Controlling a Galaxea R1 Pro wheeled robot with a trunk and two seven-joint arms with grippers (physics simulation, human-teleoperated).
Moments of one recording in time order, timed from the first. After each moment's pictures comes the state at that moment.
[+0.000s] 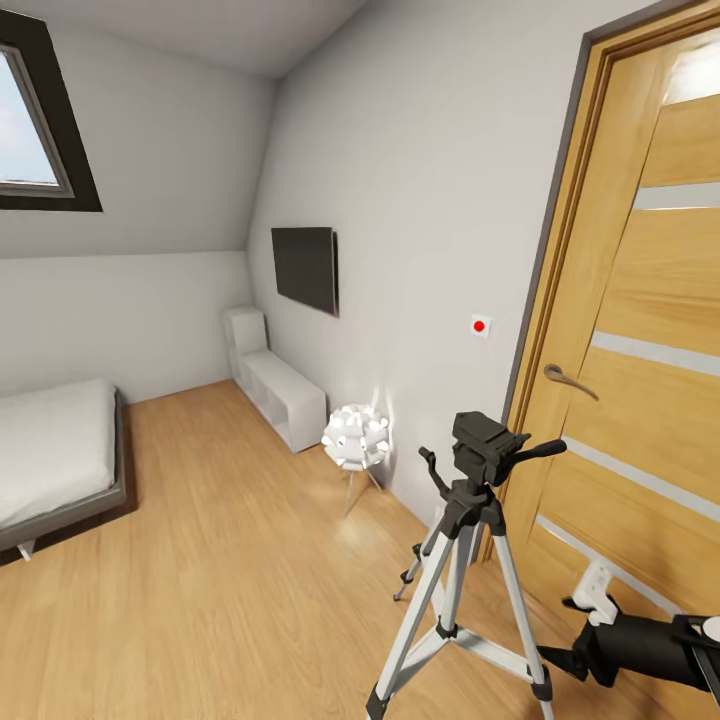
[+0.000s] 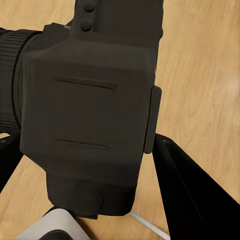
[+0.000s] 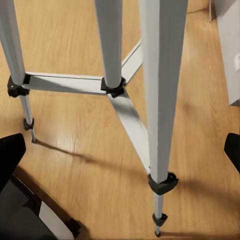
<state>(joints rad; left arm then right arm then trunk) 0.20 0.07 0.43 -1.34 0.76 0.42 0.35 -0.10 -0.28 -0.34 -1.56 0.53 0.49 1.27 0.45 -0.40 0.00</state>
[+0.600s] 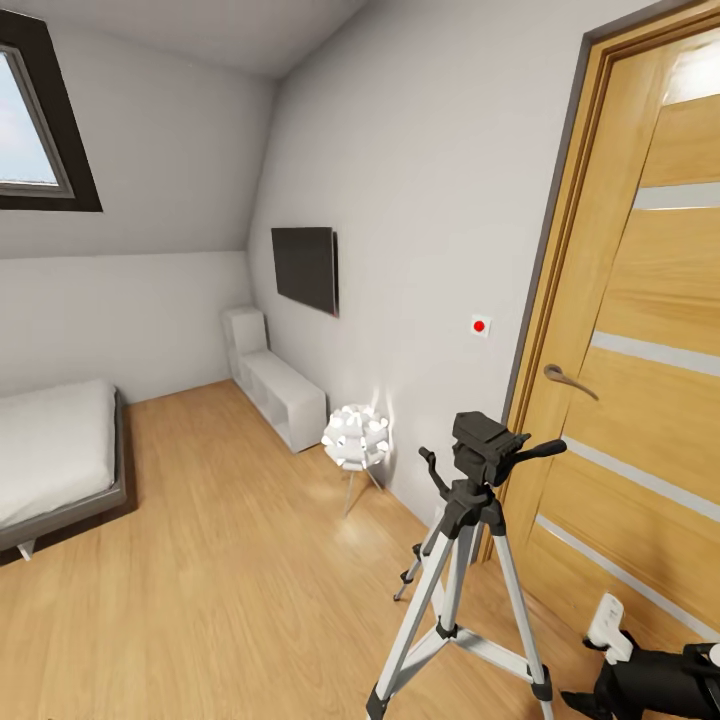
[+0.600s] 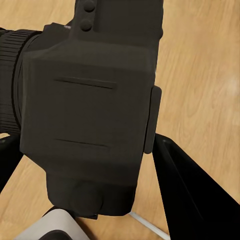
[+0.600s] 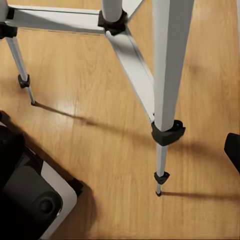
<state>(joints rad) 0.20 0.07 0.43 -1.34 0.76 0.42 0.35 -0.07 -0.31 -0.34 -1.44 0.62 0.43 1.27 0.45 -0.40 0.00</state>
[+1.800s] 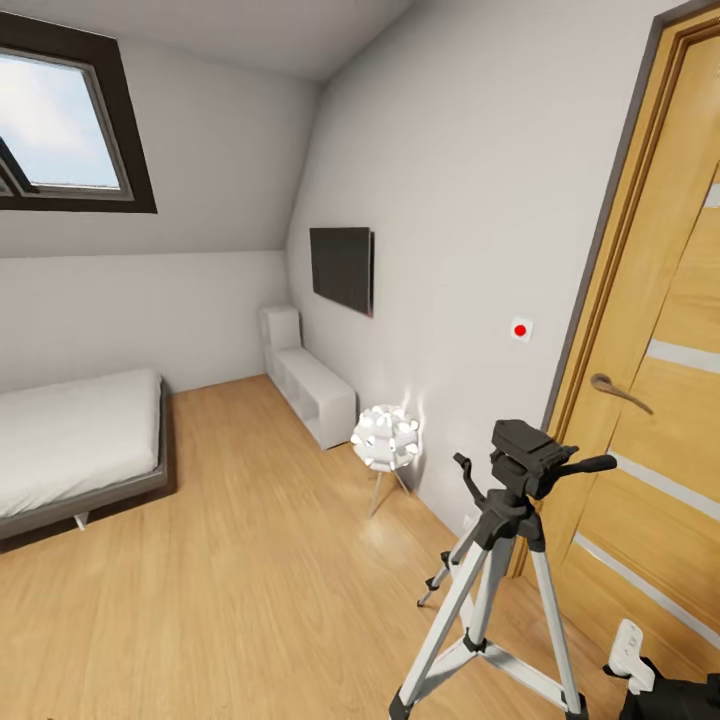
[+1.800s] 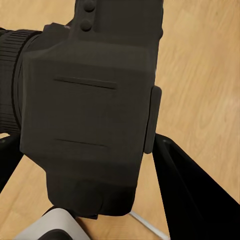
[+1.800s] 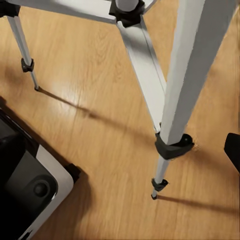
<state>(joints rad) 0.20 0.06 0.43 -1.34 0.76 0.42 0.35 -0.07 -0.32 -0.41 -1.29 0.64 0.26 1.26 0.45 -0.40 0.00</state>
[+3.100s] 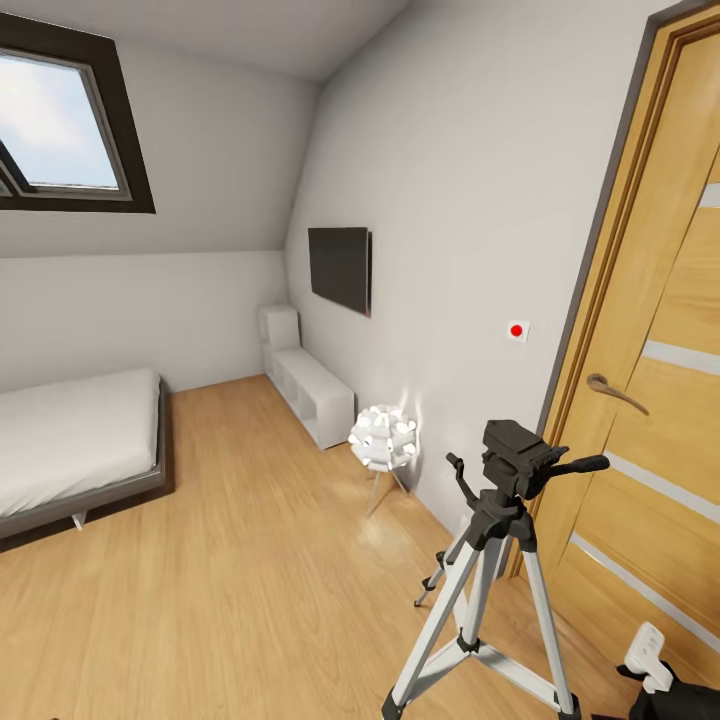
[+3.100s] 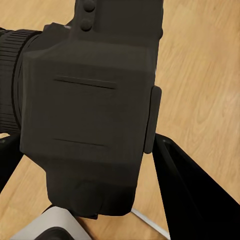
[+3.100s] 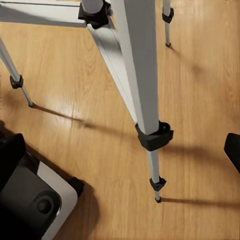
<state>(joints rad) 0.20 0.06 0.42 -1.34 0.76 0.42 0.35 -0.08 -0.30 -0.52 -1.25 0.62 0.26 1.25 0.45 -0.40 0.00</state>
